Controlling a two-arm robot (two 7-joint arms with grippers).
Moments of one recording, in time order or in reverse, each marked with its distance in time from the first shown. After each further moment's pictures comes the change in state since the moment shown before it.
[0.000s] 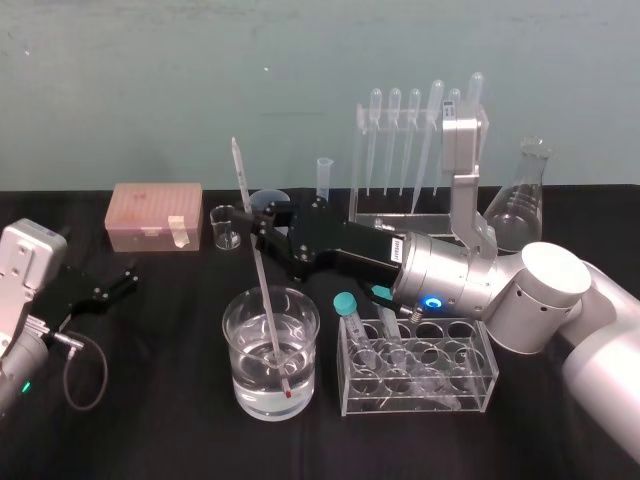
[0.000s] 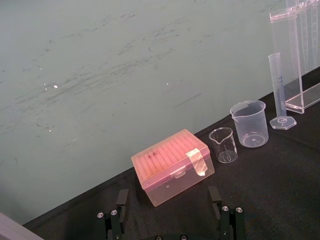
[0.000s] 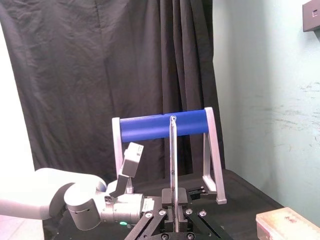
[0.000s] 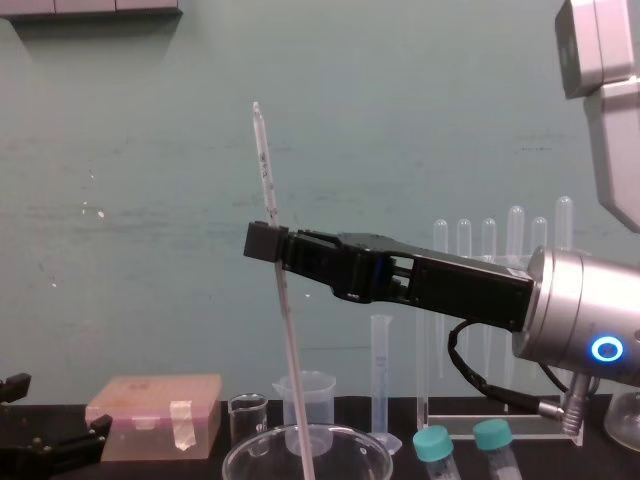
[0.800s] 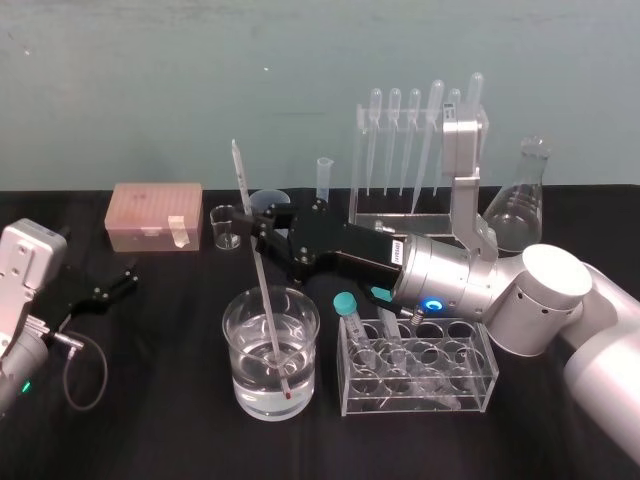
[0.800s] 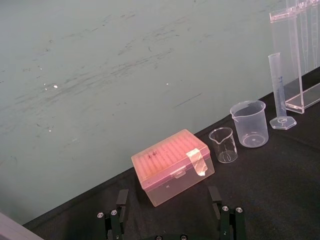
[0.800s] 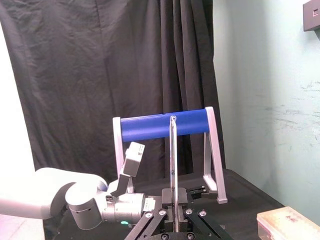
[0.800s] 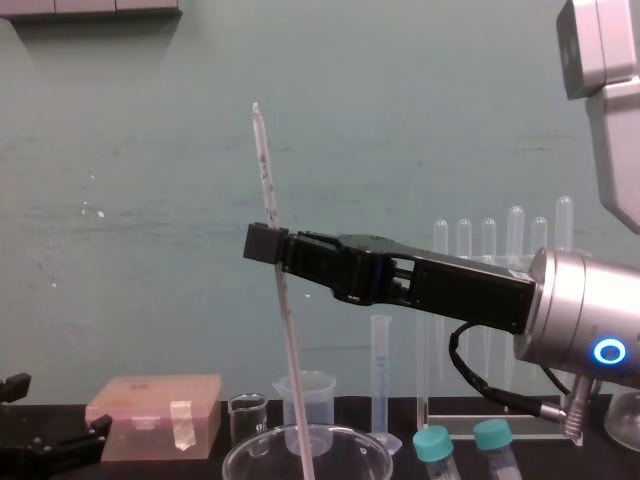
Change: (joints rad) left arm 0.000 0.000 0.000 0.000 0.000 0.000 0.000; right arm -0.006 0.005 -0.001 -0.010 0.001 0.001 -0.004
